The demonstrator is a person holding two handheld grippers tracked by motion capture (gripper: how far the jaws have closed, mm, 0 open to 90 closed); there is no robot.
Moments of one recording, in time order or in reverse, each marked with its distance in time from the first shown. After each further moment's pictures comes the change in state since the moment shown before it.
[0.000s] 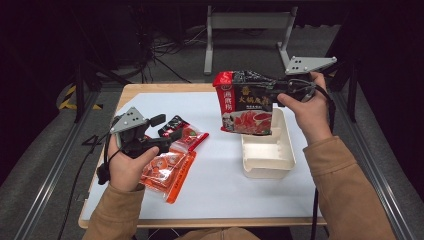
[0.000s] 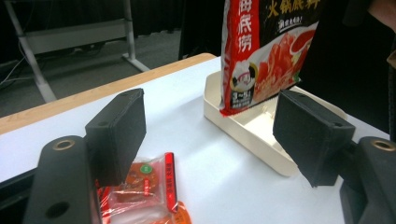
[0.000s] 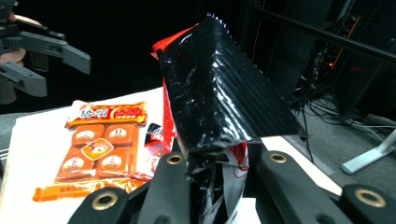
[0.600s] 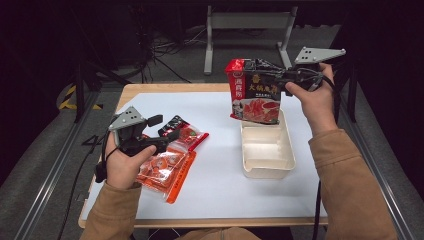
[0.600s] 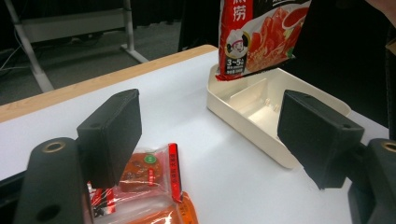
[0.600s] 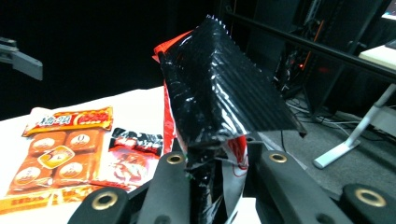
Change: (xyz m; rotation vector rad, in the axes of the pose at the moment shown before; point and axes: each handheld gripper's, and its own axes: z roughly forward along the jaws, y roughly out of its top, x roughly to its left) left arm 0.011 -0.003 0.003 0.033 -0.010 -0.020; right arm -0.038 -0.005 -0.007 -0.022 -0.095 0.013
